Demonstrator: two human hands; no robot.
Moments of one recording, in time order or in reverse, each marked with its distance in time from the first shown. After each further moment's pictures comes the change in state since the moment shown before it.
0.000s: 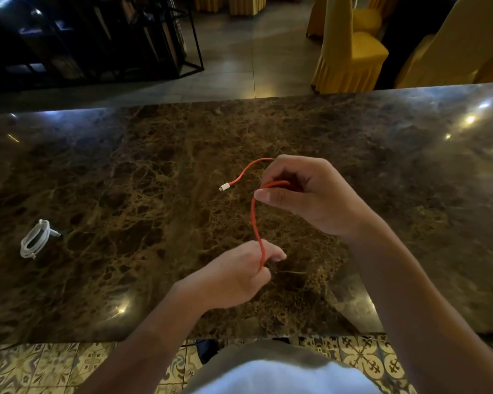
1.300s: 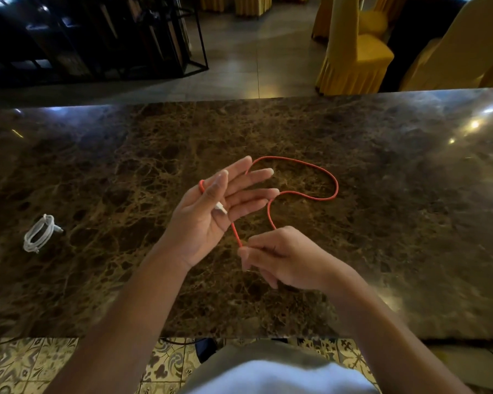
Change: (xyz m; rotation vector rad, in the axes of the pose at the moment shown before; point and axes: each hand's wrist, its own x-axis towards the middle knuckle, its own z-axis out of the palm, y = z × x) left_hand 0.003 -0.009 -0.056 -1.281 0.339 0.435; right_hand -0.037 0.023 0.061 -0.173 -0.288 0.218
